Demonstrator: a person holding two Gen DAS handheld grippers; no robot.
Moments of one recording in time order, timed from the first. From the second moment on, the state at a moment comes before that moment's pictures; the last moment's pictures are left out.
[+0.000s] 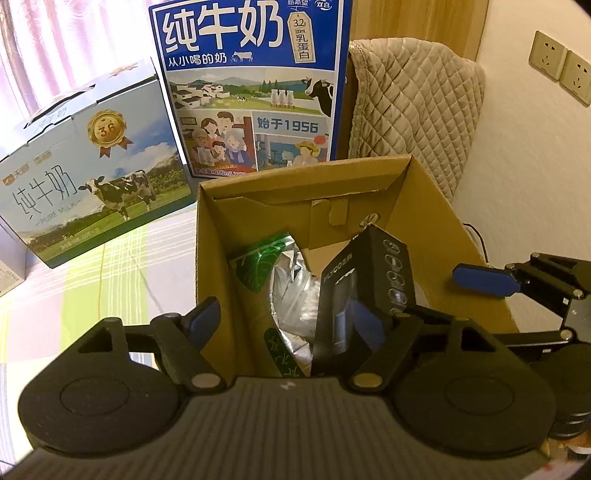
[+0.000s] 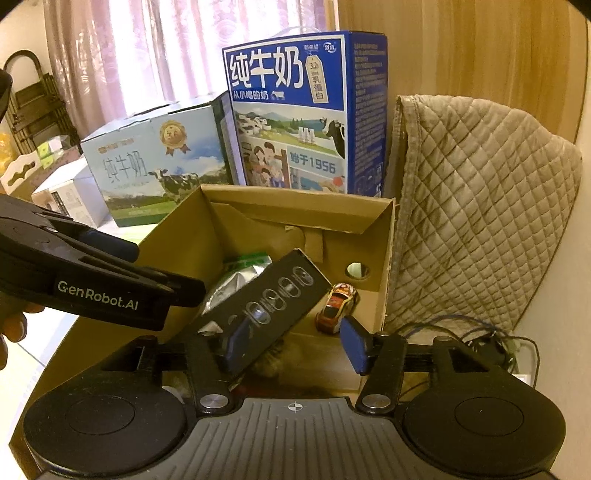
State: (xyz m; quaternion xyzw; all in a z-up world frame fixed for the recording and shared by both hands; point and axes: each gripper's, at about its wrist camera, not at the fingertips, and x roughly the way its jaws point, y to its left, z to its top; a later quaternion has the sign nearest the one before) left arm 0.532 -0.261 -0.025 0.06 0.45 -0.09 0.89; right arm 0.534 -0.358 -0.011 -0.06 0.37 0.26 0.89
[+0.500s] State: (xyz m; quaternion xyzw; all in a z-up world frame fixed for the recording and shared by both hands) left arm 0.497 -0.259 -0.012 0.06 0.44 -0.10 0.89; right arm 0.498 -0.370 -0.002 -0.04 0.36 0.27 0.89
